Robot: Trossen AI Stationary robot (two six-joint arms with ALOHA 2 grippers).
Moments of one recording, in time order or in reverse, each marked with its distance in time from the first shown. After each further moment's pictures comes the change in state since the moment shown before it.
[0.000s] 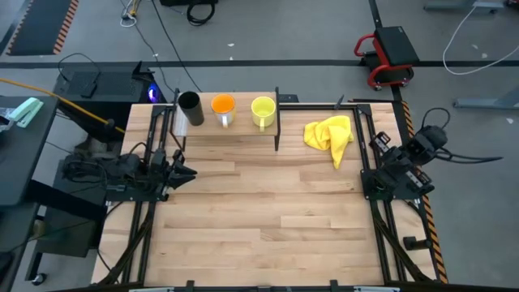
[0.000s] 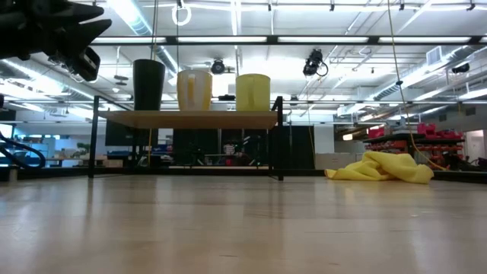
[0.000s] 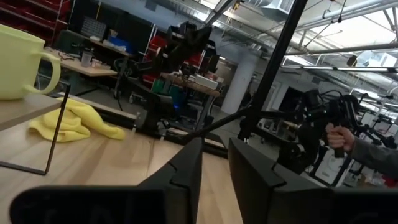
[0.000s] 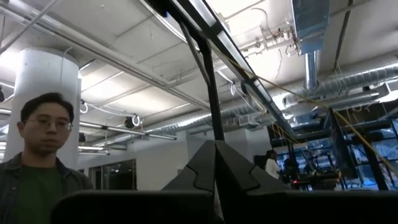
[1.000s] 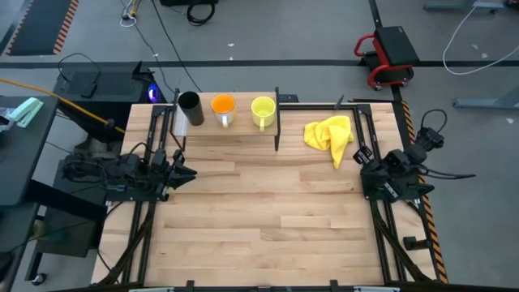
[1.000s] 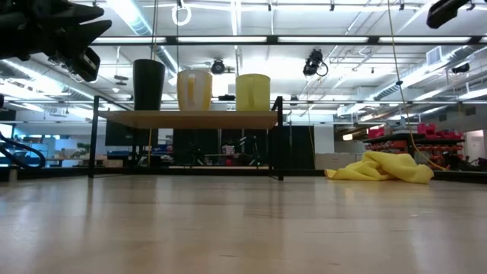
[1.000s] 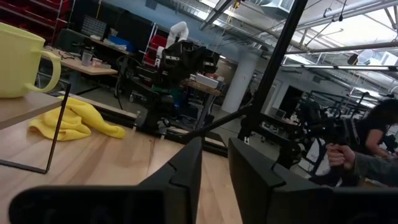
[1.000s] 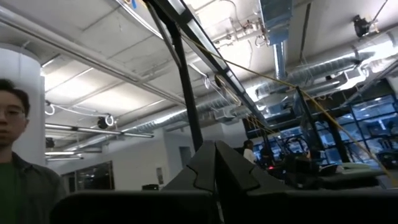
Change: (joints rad) left arm 0.000 0.000 0.000 -0.006 0.000 0.000; right arm -0.008 0.000 -0.284 0.274 0.128 0.022
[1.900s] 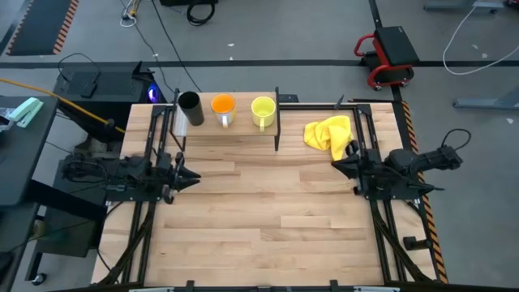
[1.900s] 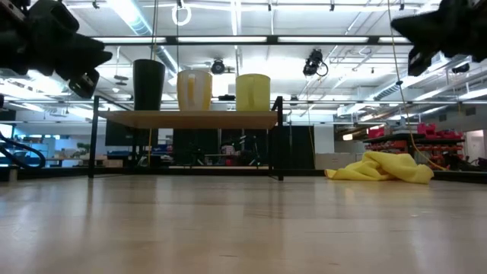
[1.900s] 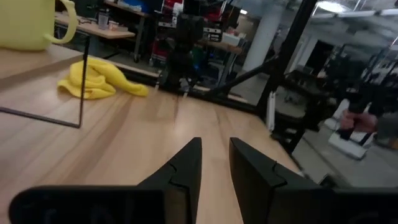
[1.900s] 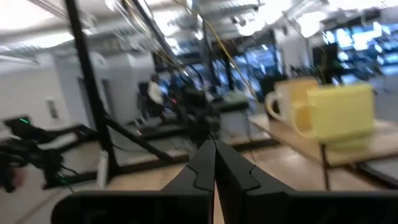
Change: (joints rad) left arm 0.000 0.001 0.001 -0.194 -0.018 0.040; right arm -0.392 0.000 -0.002 -0.398 0.016 0.082
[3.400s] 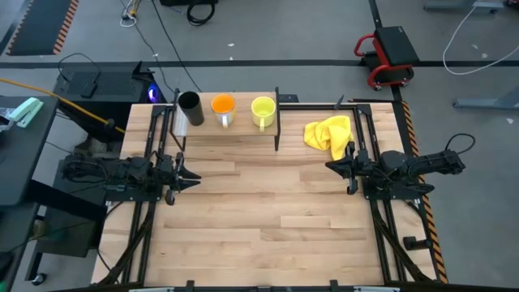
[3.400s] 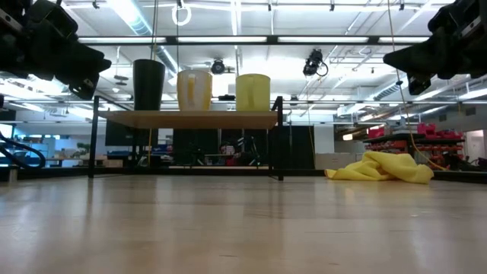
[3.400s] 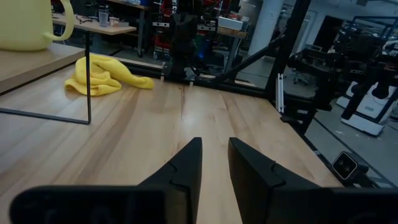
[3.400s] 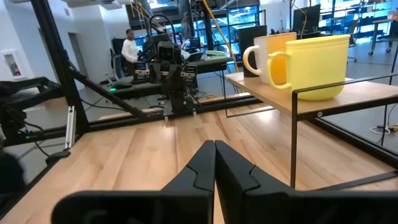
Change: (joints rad) left arm 0.000 0.000 0.001 -0.062 -0.001 0.093; right arm -0.076 0.000 0.000 -0.210 0.002 0.009
